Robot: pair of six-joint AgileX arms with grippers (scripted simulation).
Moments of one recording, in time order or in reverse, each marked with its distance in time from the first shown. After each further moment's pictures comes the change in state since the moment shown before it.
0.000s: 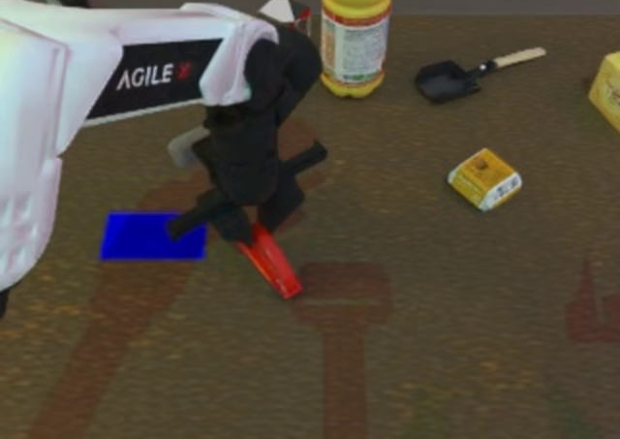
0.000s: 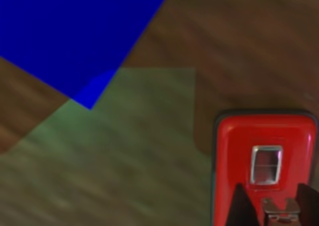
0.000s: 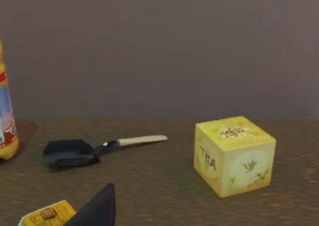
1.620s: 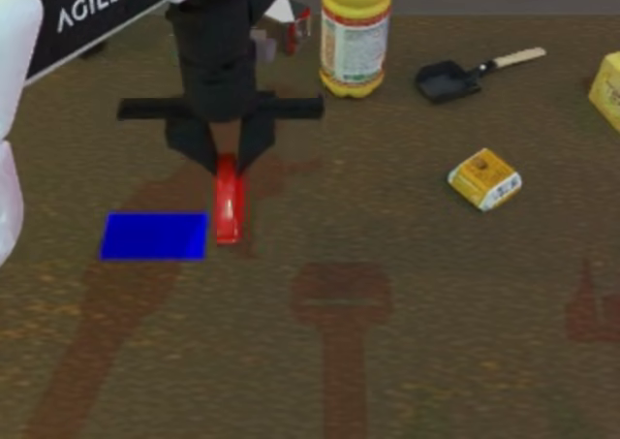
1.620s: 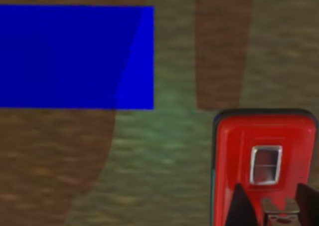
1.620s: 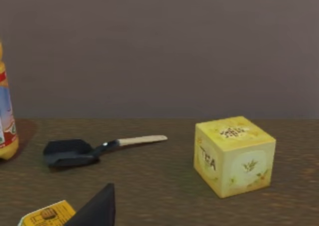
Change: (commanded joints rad) left arm 0.053 -0.039 0.311 -0.377 -0.003 0.636; right arm 0.000 0.000 0.000 0.000 0.000 0.000
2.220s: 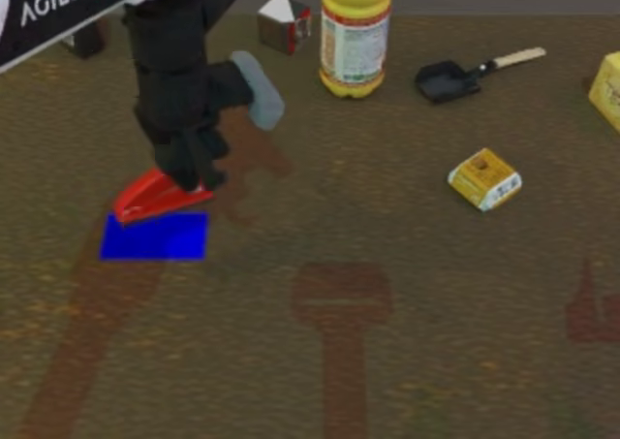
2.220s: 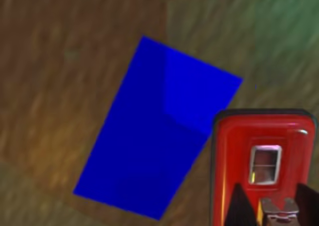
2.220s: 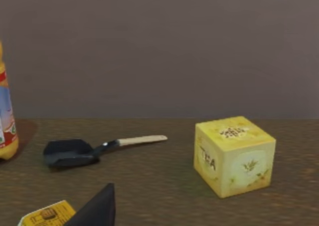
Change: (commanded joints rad) left arm 0.083 -0.025 -0.078 -0.005 -0.006 1.234; right arm 0.000 0.000 0.000 0.000 0.000 0.000
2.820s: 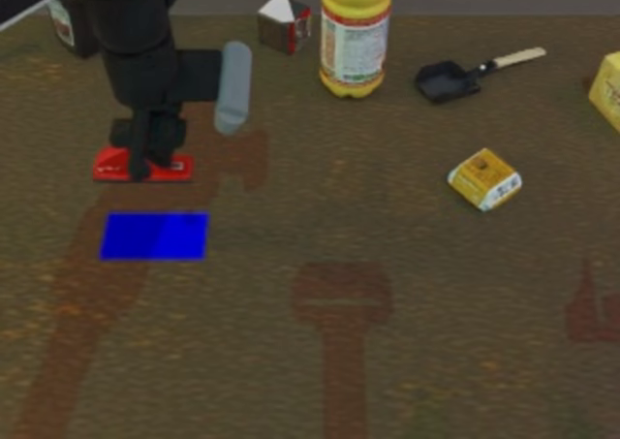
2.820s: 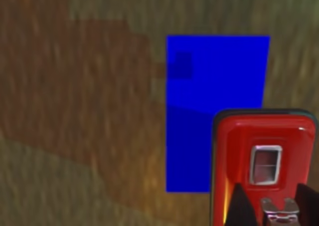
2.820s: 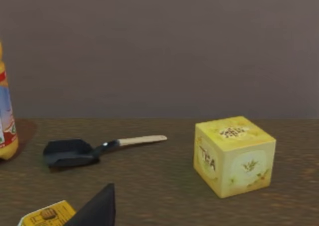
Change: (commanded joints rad) left arm 0.050 -0.094 -0.052 0.059 0.001 0.483; right arm 0.000 0.000 0.000 0.000 0.000 0.000
